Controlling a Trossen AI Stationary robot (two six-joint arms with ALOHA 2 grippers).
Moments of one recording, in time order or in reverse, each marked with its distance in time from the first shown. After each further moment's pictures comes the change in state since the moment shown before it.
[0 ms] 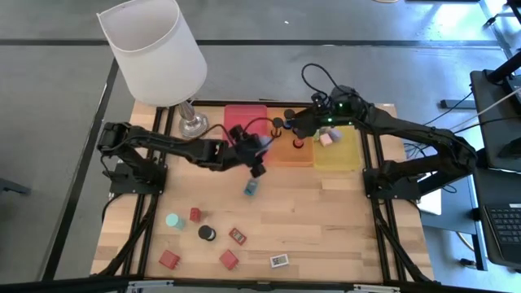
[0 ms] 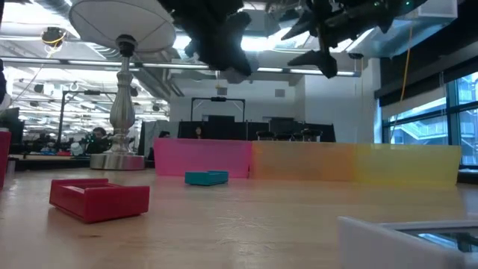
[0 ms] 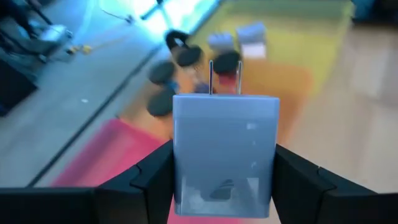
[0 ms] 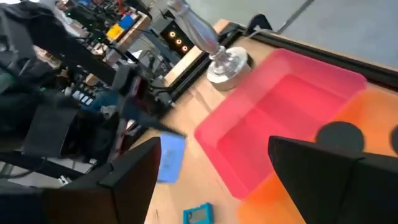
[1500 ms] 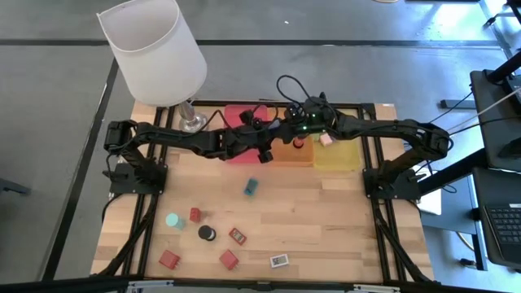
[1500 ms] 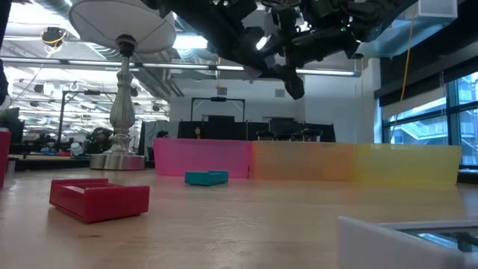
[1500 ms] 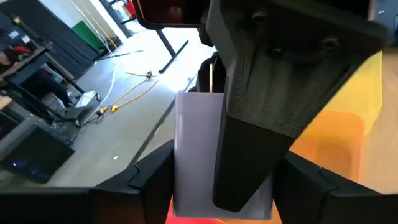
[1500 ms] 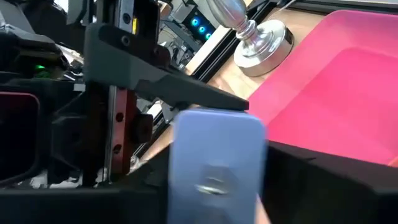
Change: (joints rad) left arm 0.116 0.048 -0.001 0.322 0.052 0.399; right arm 0.094 0.296 0.001 0.333 -0.022 0.129
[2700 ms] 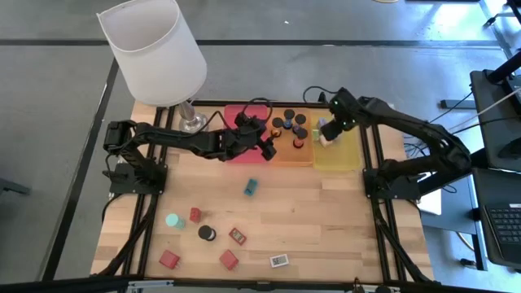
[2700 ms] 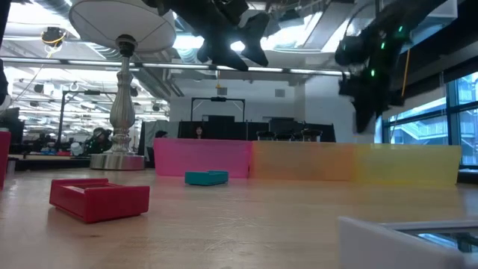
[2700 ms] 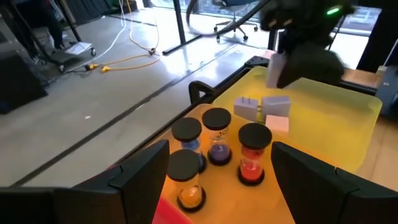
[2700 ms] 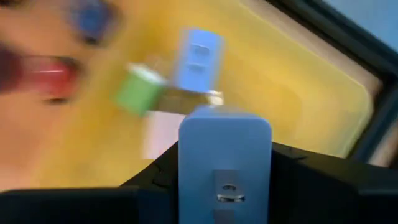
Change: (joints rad) left arm -0.006 -0.002 -0.002 -0.018 -0.057 -0.401; right arm -0.390 -0.215 -0.054 -1.039 0.441 -0.524
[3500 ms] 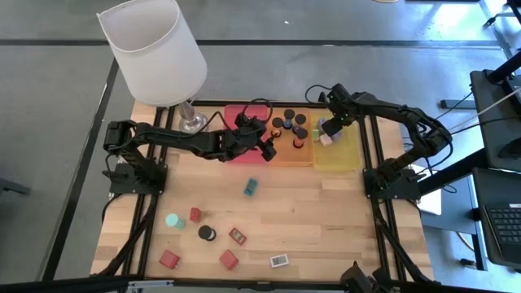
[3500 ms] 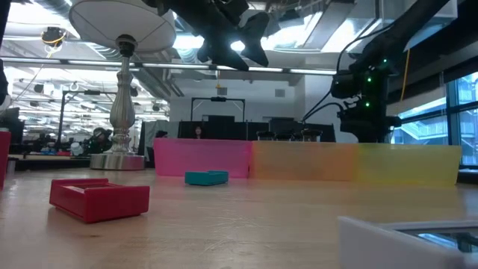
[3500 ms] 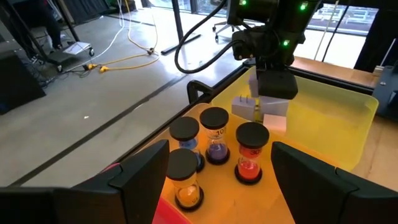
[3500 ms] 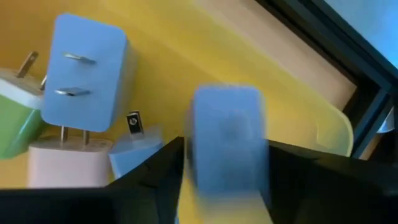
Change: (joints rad) left arm -0.002 0.000 -0.002 0.000 0.001 -0.006; right arm -0.147 0.239 -0.003 0.121 0.078 -0.164
